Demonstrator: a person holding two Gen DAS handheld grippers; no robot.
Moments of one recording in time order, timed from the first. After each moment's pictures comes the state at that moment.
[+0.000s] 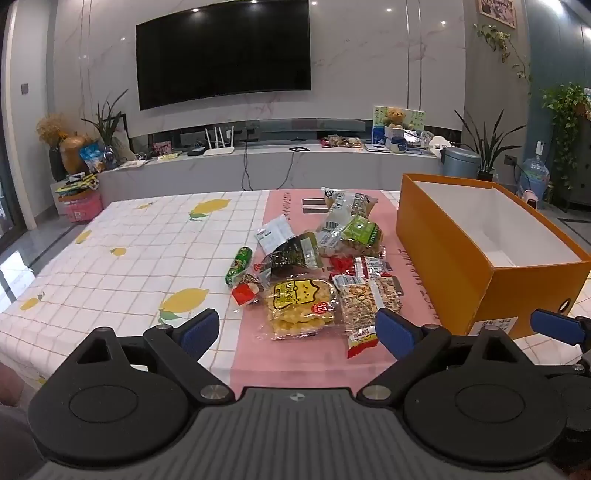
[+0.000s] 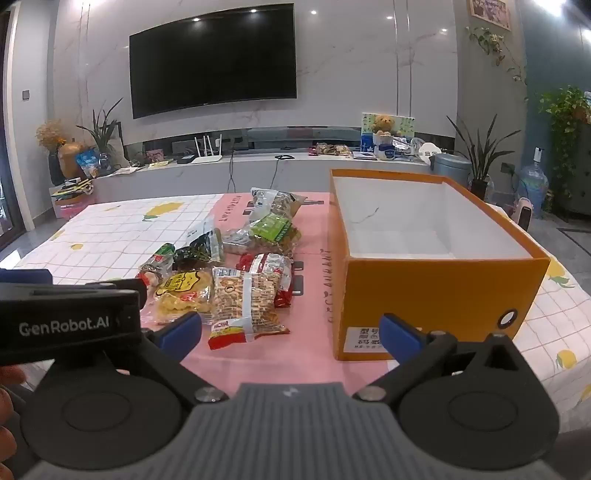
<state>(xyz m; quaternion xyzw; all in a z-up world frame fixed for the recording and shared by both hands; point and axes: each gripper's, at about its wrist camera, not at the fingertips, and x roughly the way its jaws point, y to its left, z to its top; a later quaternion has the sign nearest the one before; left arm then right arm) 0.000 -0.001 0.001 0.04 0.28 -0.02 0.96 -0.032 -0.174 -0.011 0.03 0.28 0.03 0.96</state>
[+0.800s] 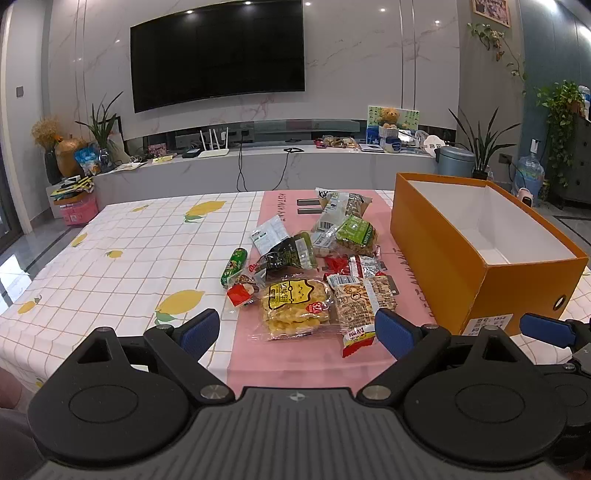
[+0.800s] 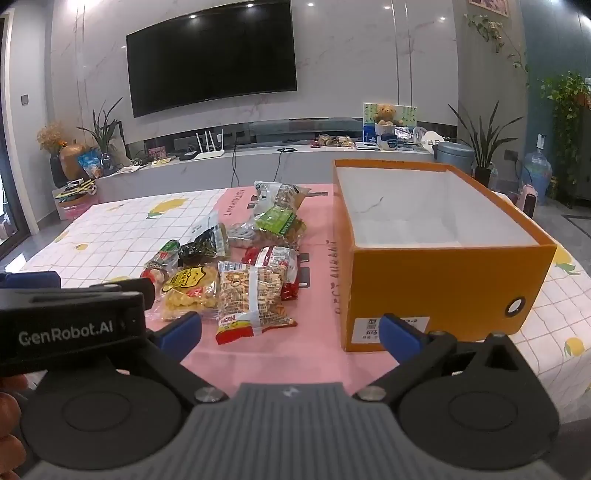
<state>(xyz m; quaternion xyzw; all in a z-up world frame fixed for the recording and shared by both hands) -0.002 -0.001 0.002 0.03 0.28 -0.03 0.96 -0.031 -0.175 -0.013 0.04 0.29 0.03 0.96</state>
